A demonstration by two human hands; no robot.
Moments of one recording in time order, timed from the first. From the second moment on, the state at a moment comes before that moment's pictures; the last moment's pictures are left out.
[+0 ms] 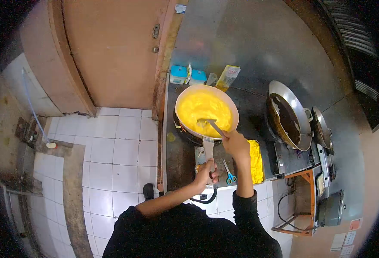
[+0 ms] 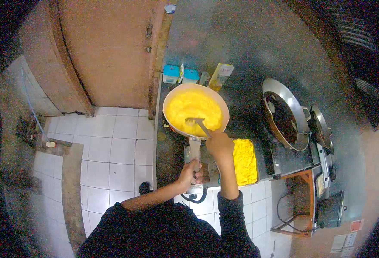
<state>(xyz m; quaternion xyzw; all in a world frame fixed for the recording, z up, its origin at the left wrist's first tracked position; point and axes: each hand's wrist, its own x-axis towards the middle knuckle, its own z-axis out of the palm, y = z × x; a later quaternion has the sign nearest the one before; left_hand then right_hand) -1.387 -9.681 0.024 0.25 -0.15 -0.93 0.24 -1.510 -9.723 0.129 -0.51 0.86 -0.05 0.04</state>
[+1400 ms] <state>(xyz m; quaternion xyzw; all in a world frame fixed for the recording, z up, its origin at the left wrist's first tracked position) -1.383 -9.682 0.027 0.23 -0.15 -0.94 0.22 -1.531 -9.687 0.151 -0.57 0.81 -0.06 0.12</state>
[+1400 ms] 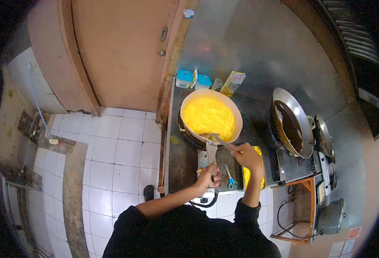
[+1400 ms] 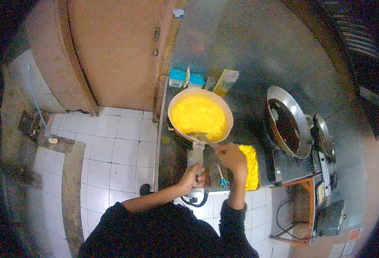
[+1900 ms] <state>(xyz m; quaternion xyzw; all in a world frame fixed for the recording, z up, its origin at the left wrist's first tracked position) -1.387 -9.682 0.022 0.22 -0.15 -0.93 0.24 -1.482 -9.763 0.108 -0.48 0.84 -0.23 0.05</state>
